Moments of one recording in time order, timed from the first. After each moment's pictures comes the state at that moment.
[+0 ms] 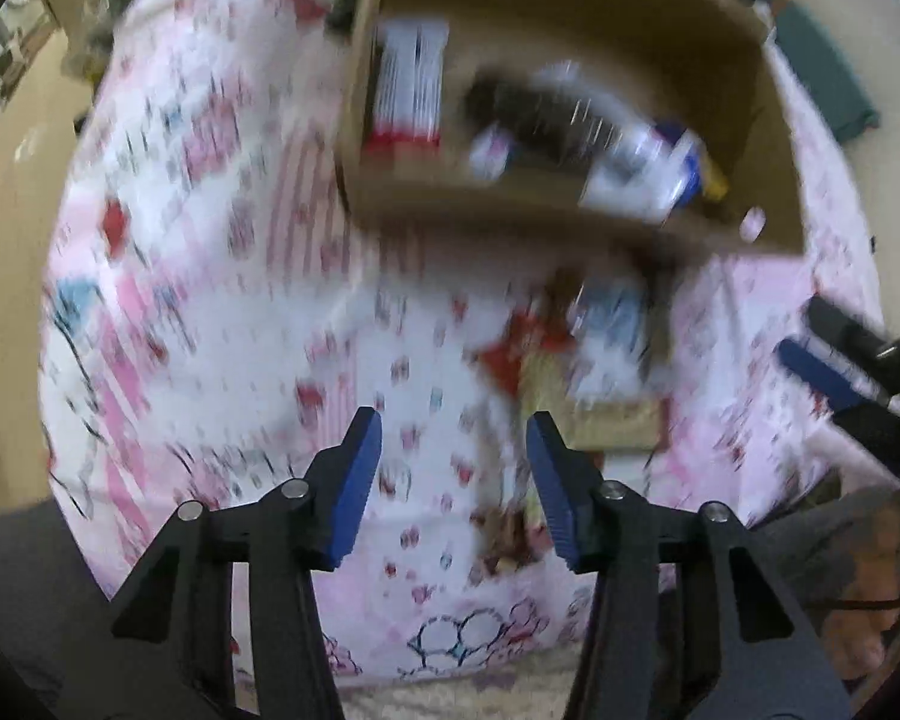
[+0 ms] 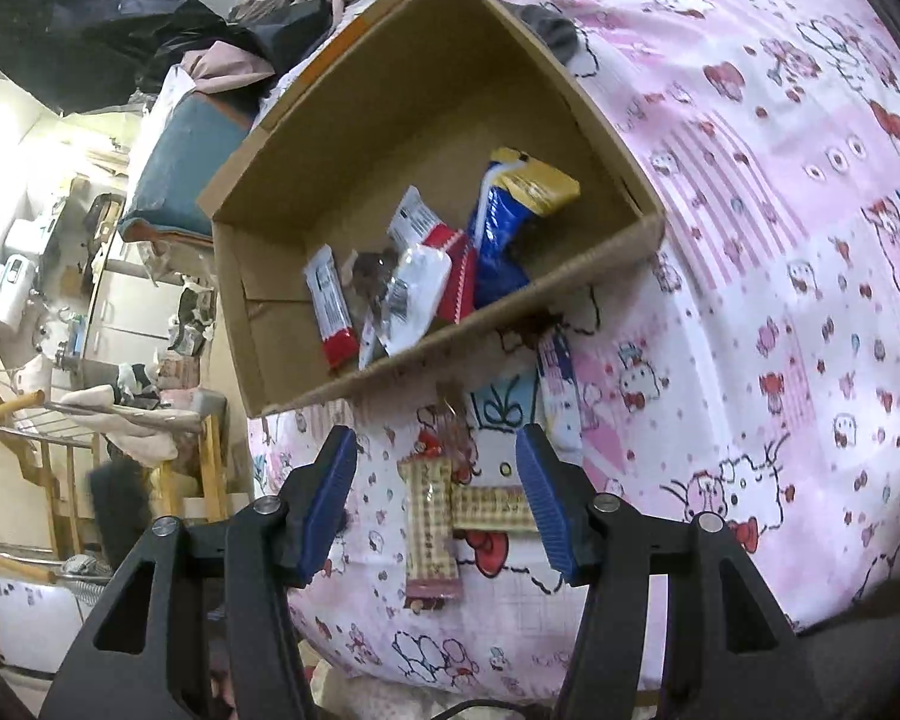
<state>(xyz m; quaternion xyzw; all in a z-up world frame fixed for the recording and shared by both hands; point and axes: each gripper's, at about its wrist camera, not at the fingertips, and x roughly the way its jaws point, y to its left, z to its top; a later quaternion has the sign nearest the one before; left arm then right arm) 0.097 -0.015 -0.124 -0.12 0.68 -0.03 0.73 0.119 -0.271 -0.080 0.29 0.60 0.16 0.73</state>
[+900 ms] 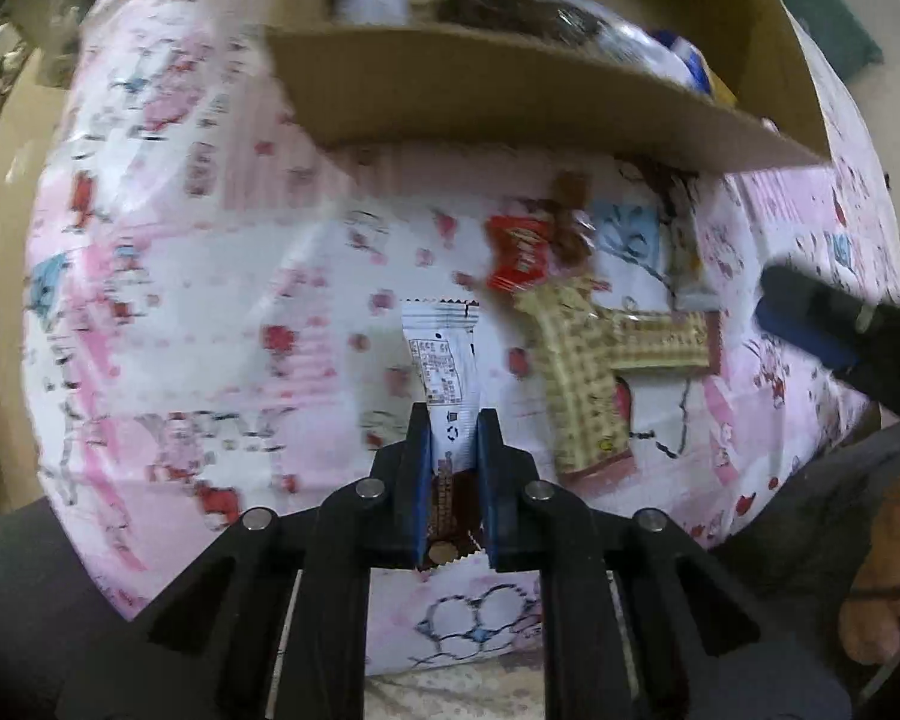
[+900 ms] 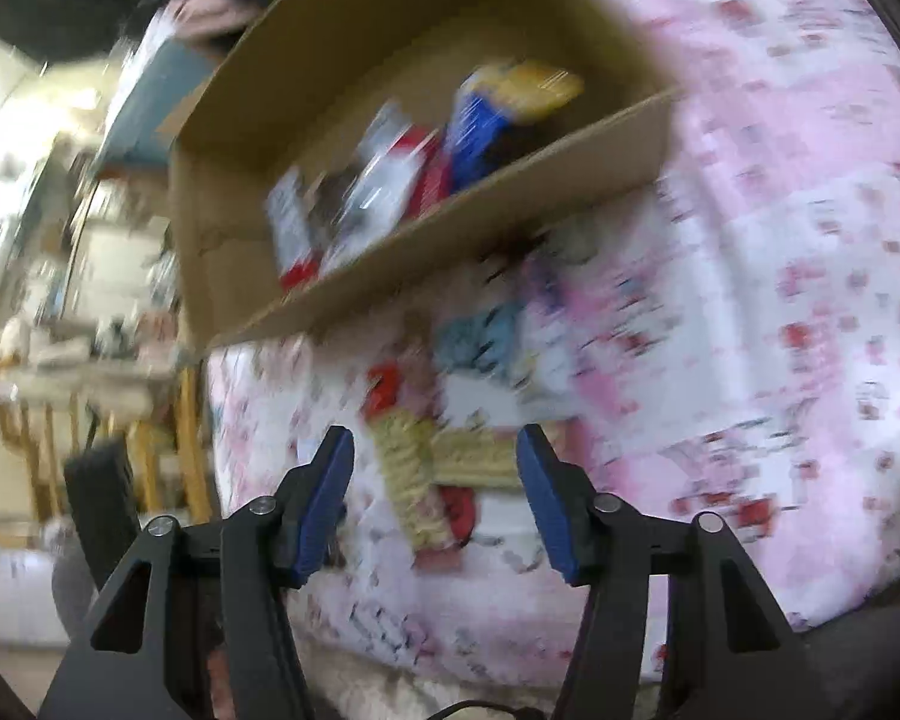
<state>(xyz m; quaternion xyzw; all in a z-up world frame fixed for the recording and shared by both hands) 0.078 -0.051 -0.140 -0.07 0.69 -0.03 0.72 0.112 -0.242 -0.117 0.25 0.65 0.19 0.69</state>
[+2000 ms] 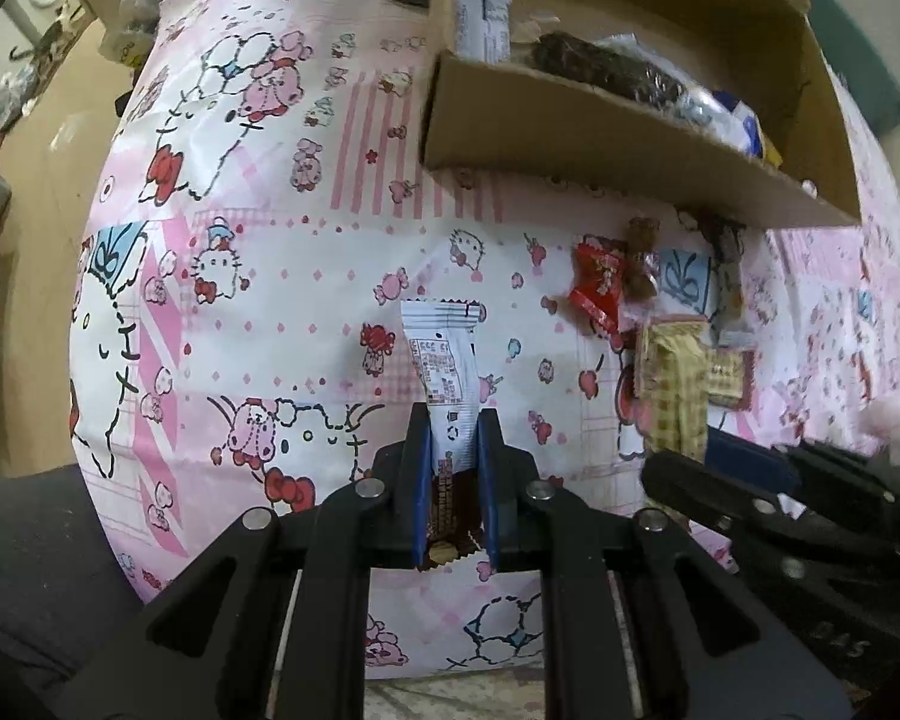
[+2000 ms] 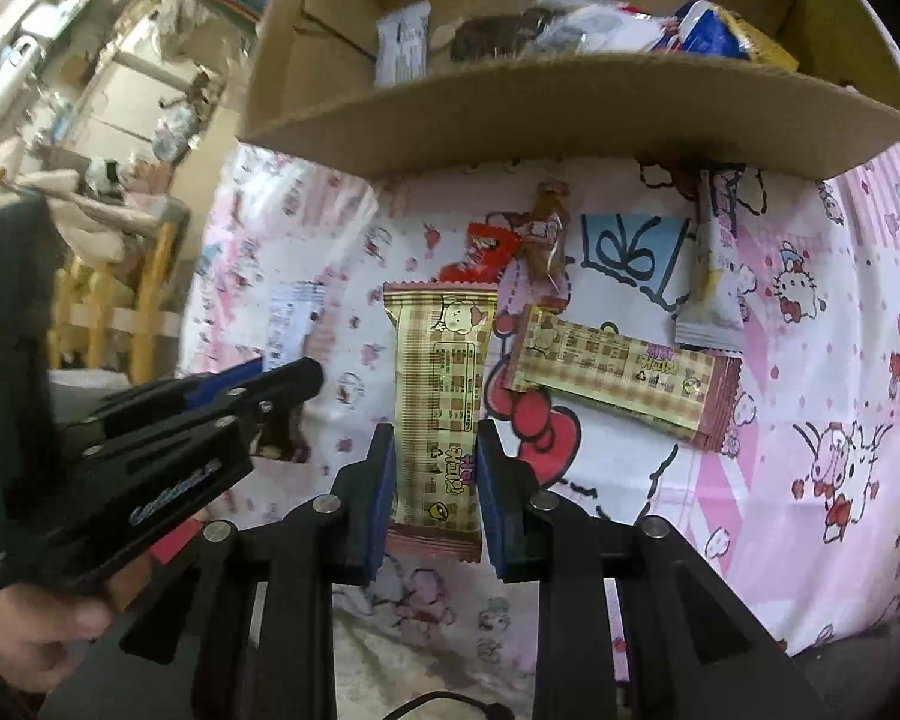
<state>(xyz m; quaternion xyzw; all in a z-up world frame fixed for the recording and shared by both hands) 0.072 -0.010 -0.128 -0.10 0.67 0.02 0.74 0.080 -0.167 -0.114 0.11 0.67 0.27 0.69</state>
